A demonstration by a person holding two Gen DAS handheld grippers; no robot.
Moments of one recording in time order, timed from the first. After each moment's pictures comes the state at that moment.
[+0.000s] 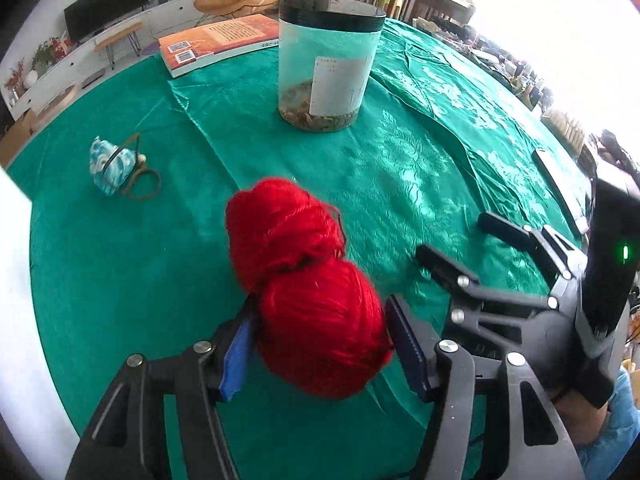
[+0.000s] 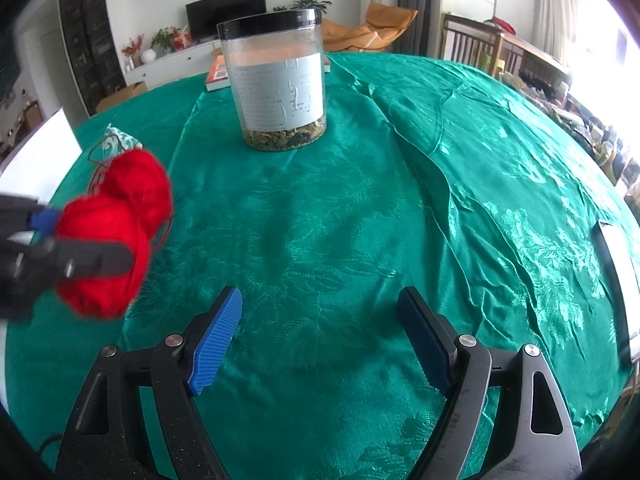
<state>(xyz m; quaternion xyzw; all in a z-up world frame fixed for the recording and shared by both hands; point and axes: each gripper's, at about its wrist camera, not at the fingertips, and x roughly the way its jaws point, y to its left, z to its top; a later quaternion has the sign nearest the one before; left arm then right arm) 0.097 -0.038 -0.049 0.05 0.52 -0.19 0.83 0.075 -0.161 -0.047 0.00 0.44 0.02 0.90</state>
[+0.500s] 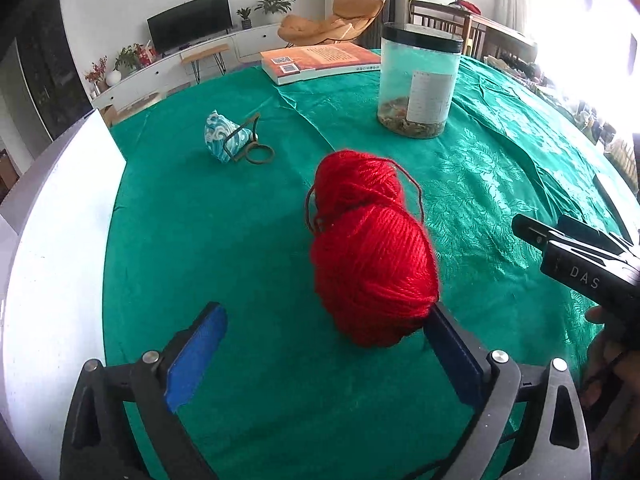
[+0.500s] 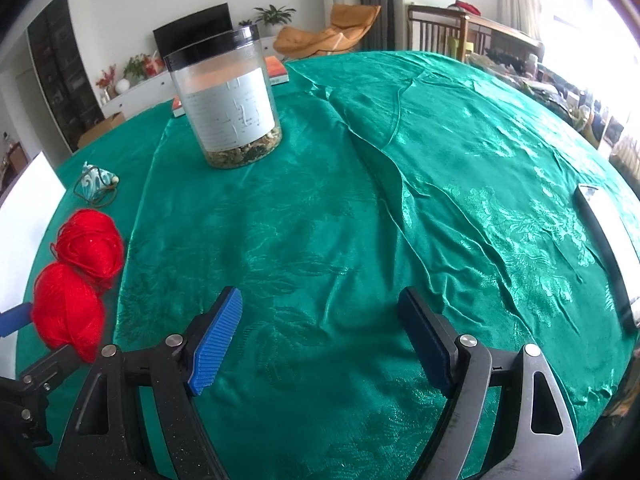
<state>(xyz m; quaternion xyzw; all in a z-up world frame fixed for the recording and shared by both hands) 0.066 -0.003 -0.060 0.05 0.46 -0.06 0.88 0.073 -0.186 -0.045 0.05 0.43 -0.01 0.90</state>
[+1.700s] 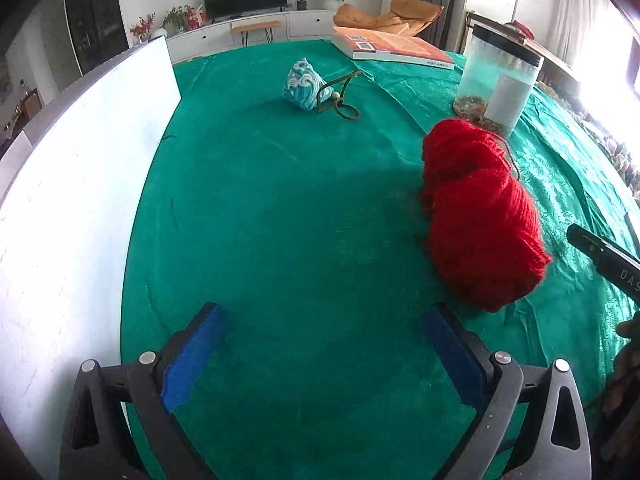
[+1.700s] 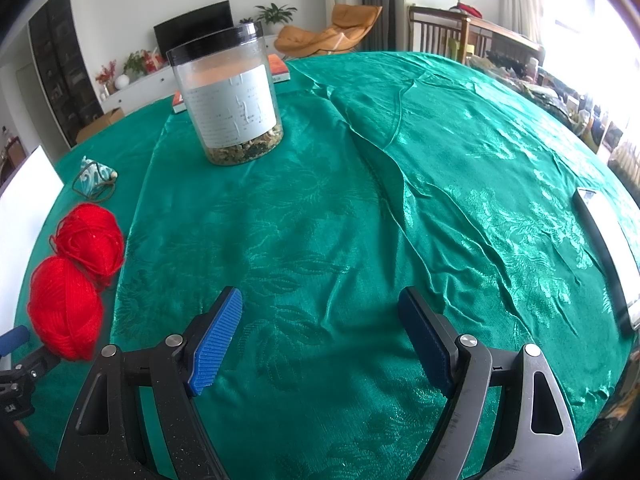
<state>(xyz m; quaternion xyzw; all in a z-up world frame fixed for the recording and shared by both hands) 0.055 0.045 -0.091 -0.01 0.48 0.01 0.88 0.073 -0.184 -0.045 0.04 0.43 -0.01 0.90</state>
